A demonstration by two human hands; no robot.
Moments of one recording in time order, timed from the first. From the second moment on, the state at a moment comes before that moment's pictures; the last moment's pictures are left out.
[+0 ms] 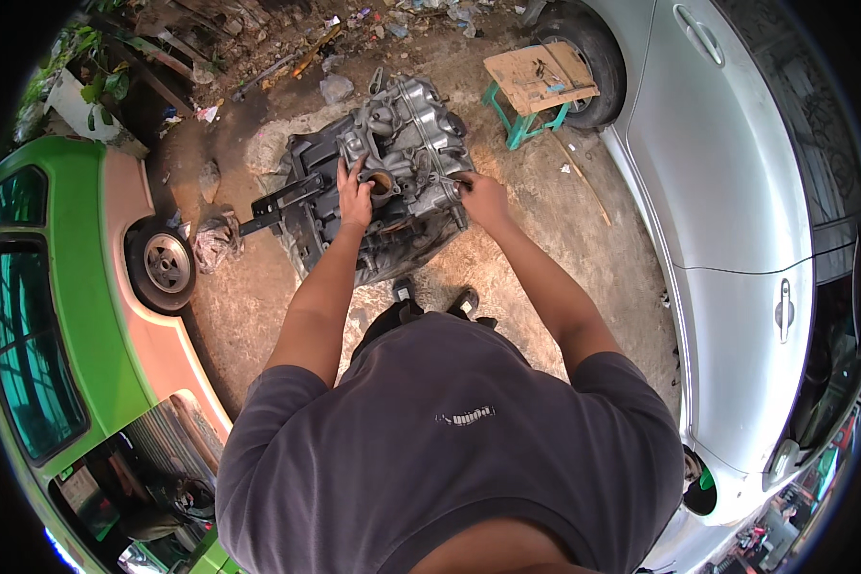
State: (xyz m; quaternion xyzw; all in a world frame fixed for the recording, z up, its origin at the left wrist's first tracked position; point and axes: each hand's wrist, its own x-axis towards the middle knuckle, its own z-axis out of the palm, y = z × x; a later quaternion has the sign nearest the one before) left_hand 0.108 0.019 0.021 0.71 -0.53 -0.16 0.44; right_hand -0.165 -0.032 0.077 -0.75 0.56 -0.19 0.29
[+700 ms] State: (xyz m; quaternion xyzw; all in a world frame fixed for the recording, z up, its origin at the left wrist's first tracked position) left_hand 0.097 0.023 0.043 0.71 -0.49 -0.19 0.46; right_hand -0.109 -0.132 0.137 -0.94 0.27 0.11 0.18
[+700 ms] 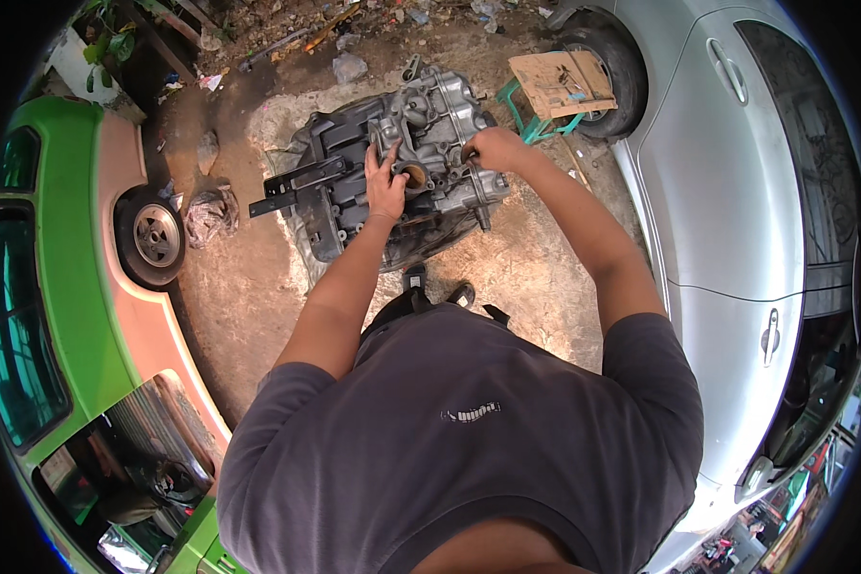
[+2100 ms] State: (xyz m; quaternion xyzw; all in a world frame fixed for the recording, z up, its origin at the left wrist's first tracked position) left_hand 0.101 0.024 0.036 0.65 -0.52 -0.19 0.51; right_hand -0.117 -0.115 0.124 -0.89 0.38 0.09 0.23
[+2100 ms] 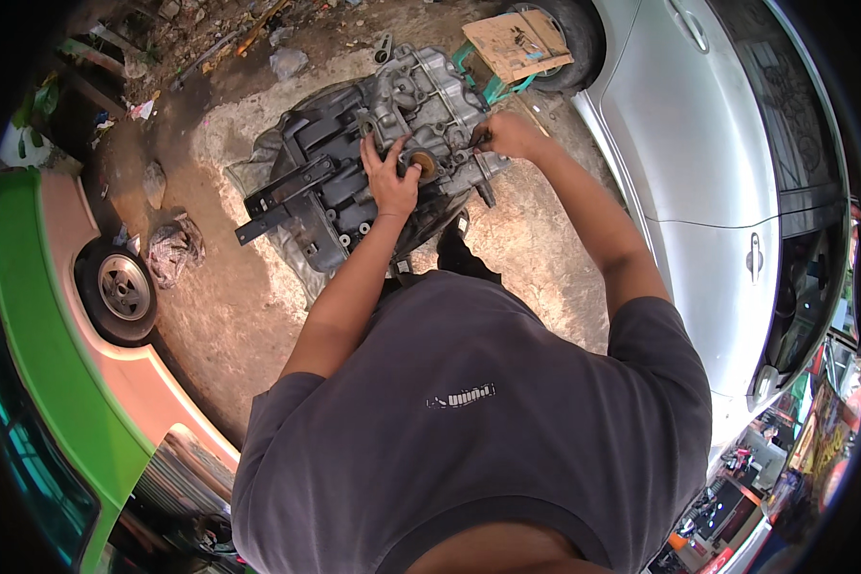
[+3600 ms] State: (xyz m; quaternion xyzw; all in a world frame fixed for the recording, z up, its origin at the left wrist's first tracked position) left_hand 0.102 0.024 0.033 0.65 -0.52 -0.20 0.52; right_hand -0.132 -0.044 0.103 -0.78 0.58 -0.10 0.24
